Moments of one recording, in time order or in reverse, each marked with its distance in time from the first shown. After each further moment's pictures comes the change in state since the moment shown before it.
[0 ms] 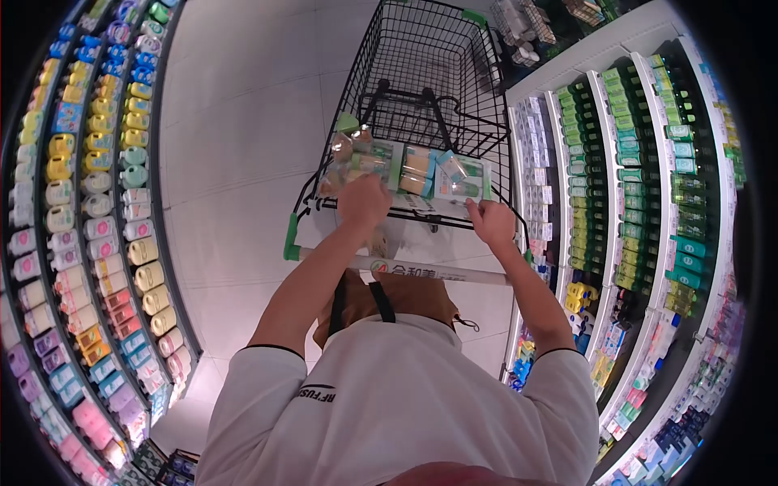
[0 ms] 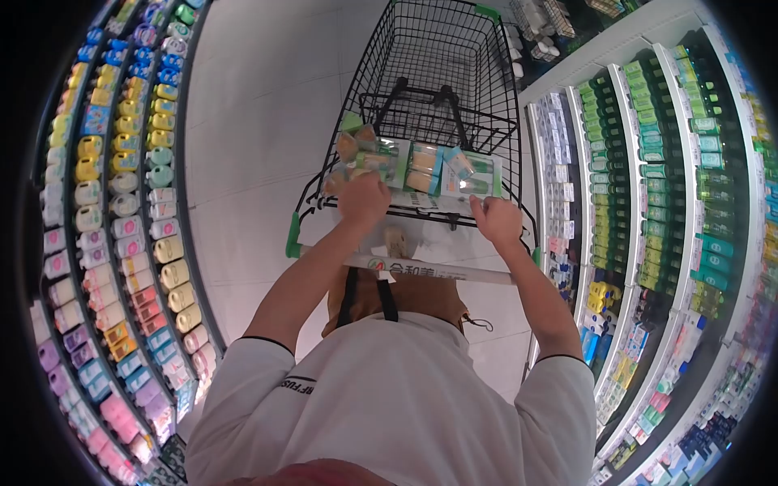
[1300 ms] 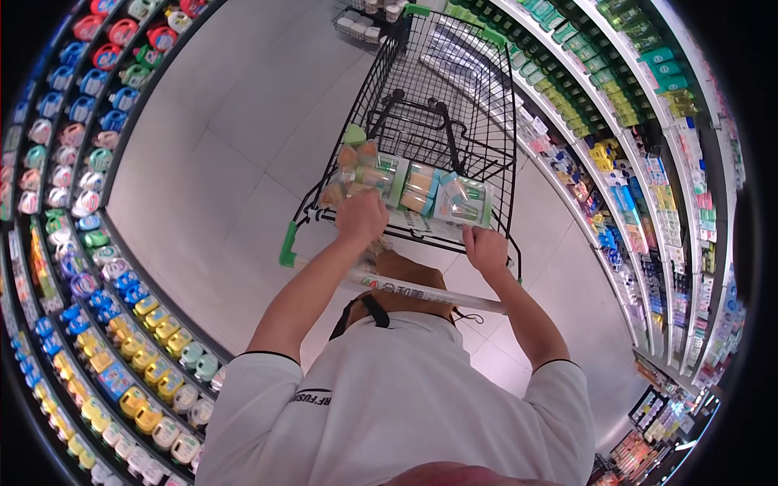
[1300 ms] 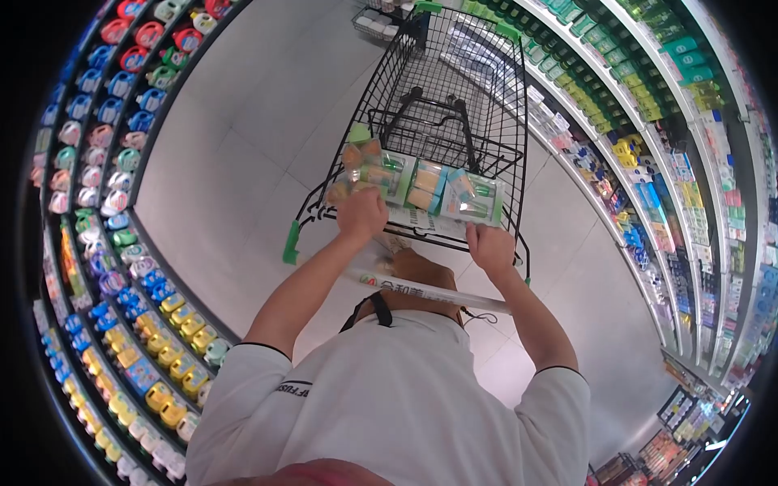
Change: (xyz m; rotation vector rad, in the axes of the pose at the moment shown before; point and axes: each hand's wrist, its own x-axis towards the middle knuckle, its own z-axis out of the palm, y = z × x) left_hand 0.202 0.006 -0.060 0.210 -0.364 0.751; right_hand -0.018 -0.163 0.050 0.073 0.223 0.683
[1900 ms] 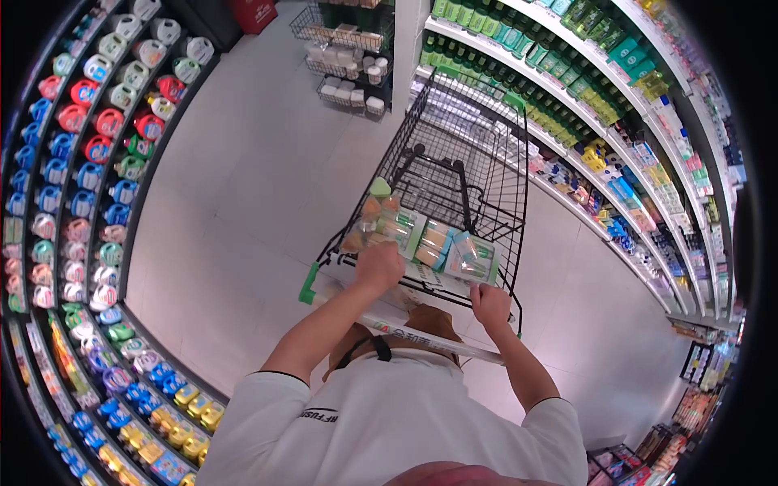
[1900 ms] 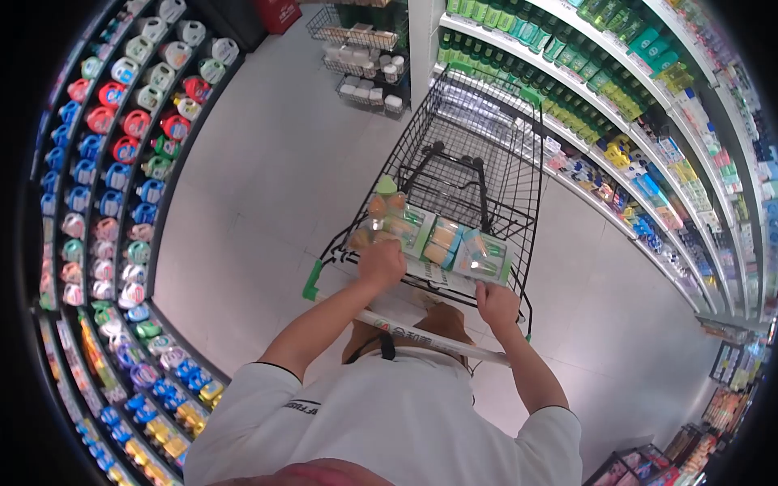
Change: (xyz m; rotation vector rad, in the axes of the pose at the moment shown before) left_hand 0.093 -0.049 -0.050 0.045 -0.195 0.303; right_hand 0.011 -0.101 0.018 0.064 0.037 0.381
